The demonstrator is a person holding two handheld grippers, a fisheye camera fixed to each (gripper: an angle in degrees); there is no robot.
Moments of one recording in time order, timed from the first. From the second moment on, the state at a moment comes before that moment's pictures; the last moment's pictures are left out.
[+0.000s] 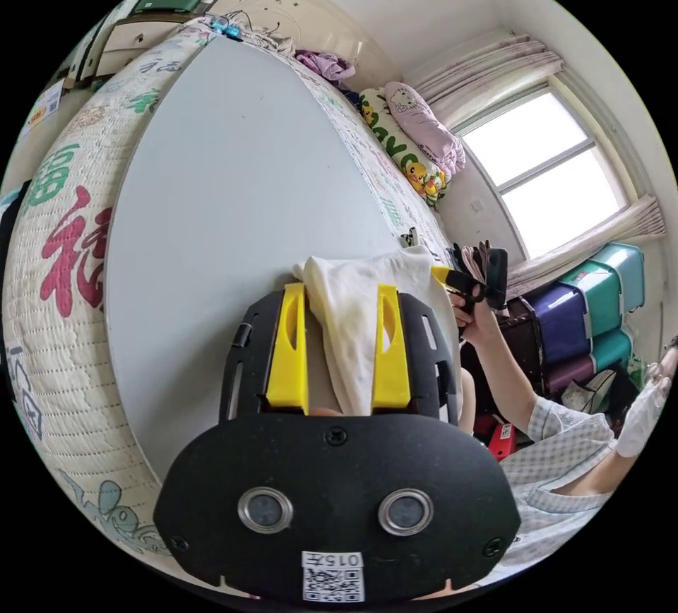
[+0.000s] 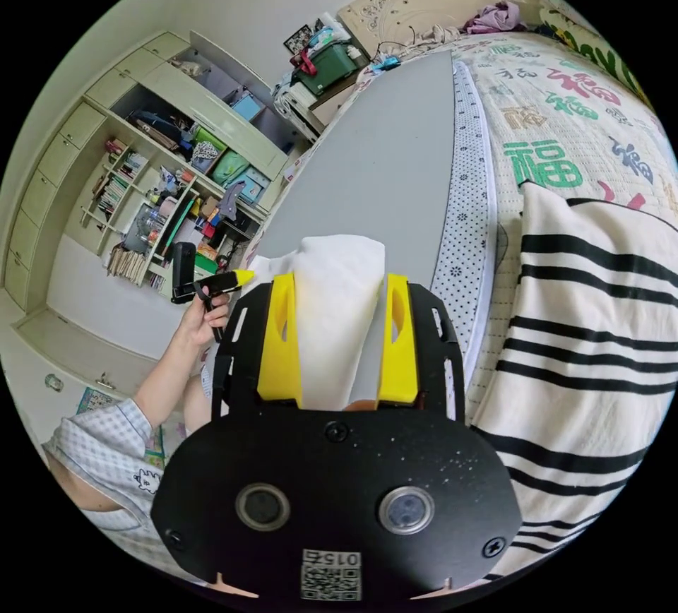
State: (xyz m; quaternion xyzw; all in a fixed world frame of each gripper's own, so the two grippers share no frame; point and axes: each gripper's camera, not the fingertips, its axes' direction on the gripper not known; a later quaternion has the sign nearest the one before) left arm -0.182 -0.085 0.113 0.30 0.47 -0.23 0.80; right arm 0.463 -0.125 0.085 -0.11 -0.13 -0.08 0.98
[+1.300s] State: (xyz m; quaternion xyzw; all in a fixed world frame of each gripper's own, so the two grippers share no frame) left arm 0.114 -0.235 0.120 0.43 0.44 -0.06 0.78; right arm 0.629 -0.094 -0.228 0.01 -0.02 -0.23 0.97
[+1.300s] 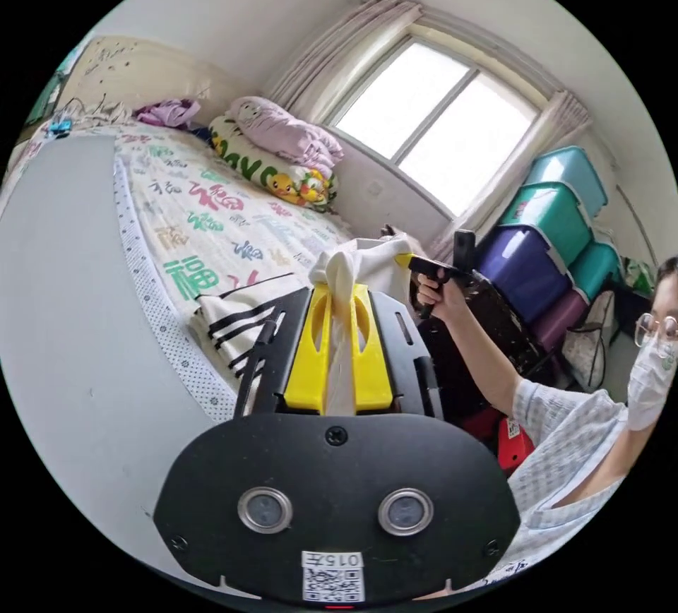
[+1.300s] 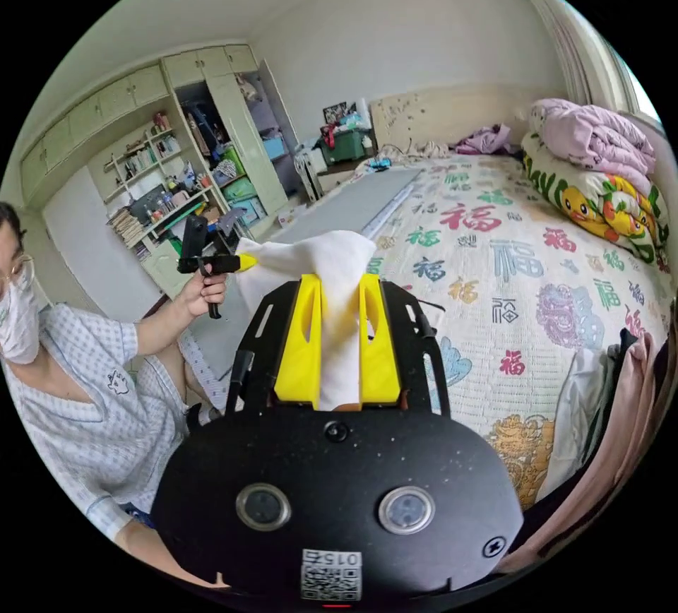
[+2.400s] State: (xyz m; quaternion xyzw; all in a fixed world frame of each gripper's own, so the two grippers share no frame) left arm 0.432 -0.433 0.356 0.41 0.45 0.08 0.79; right arm 0.767 0.030 -0.297 0.09 0.48 -0.09 0.87
